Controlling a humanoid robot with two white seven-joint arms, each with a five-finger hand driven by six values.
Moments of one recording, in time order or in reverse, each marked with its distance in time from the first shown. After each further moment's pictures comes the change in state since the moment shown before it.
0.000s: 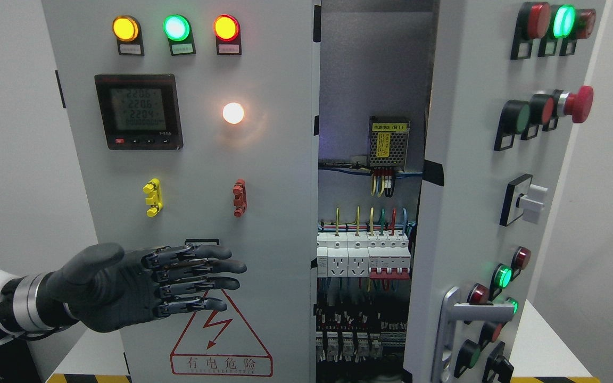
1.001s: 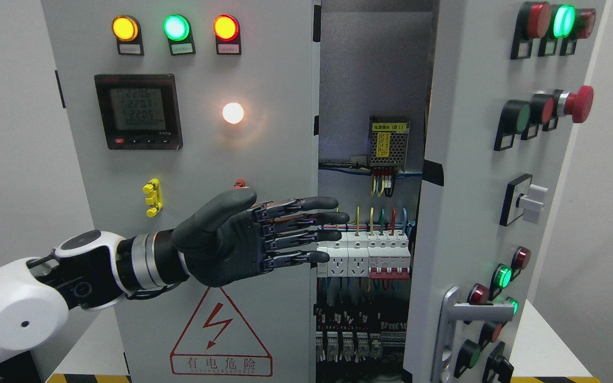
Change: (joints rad) left arm -0.091 -0.307 0.018 -0.002 0.048 0.003 0.392; right arm 0.000 0.000 0.000 0.000 0.000 0.000 0.000
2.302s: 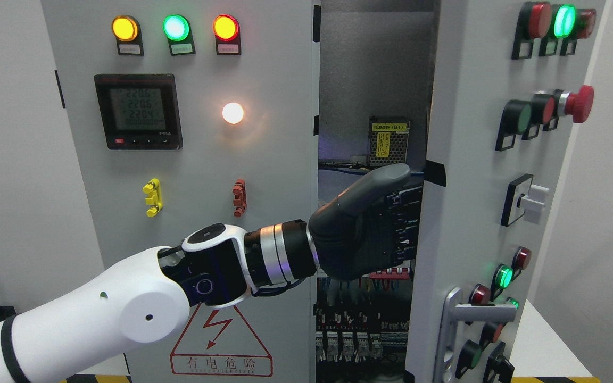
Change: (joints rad) left arm 0.000 -0.280 0.067 0.001 -0.003 -0.002 0.162; right arm 0.000 0.000 0.000 0.000 0.000 0.000 0.000
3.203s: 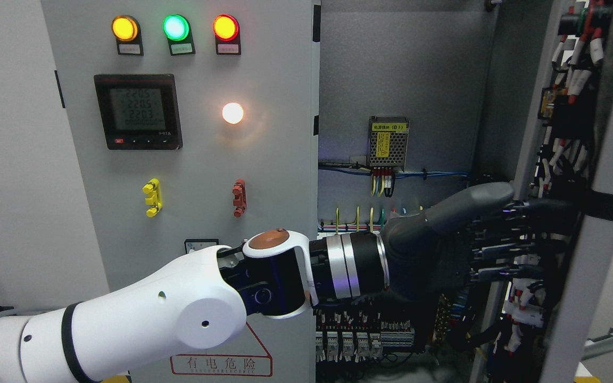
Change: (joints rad) left arm -0.066 -0.164 -0.048 0.005 -0.003 -0.003 0.127; right arm 0.000 0.000 0.000 0.000 0.000 0.000 0.000
